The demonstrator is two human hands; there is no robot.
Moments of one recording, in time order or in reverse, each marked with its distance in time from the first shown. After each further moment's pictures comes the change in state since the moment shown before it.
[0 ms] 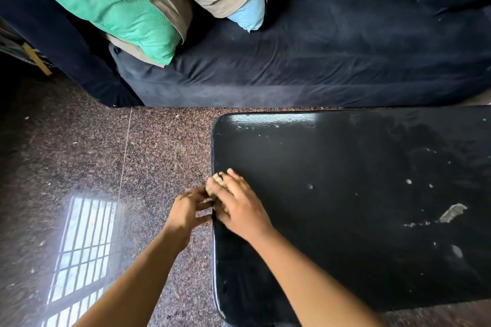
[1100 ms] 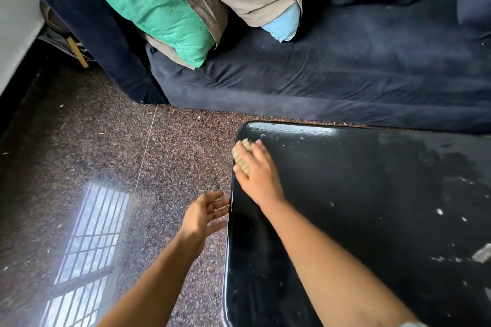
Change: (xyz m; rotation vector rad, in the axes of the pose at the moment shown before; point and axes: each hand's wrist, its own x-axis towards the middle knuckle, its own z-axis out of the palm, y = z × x) left_hand 0.002 -0.005 -0.006 -0.223 0.045 -0.080; right_hand 0.083 0.015 -0.010 0.055 -0.027 0.231
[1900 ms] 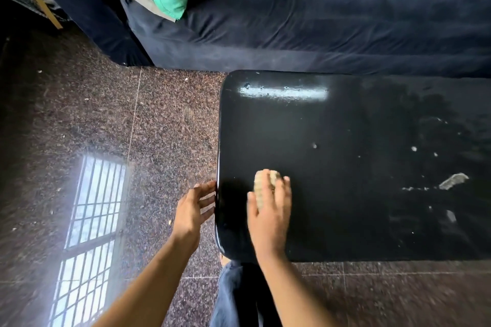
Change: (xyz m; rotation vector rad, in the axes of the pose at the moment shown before) left_hand -0.053 -0.082 -0.014 0.026 0.087 0.093; right_hand -0.203 -0.013 0.006 -0.125 0.287 0.368
